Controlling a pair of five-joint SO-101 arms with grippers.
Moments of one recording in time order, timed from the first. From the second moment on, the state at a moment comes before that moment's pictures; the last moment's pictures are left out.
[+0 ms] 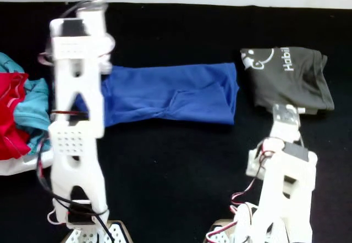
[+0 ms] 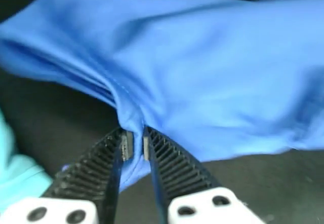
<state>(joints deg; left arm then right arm) -4.6 45.9 -64.7 101.0 -9.0 18.5 -39.7 64.4 63.8 11.0</state>
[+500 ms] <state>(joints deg) 27.2 46.3 -69.2 80.6 -8.9 27.8 -41.1 79.3 43.6 10.9</state>
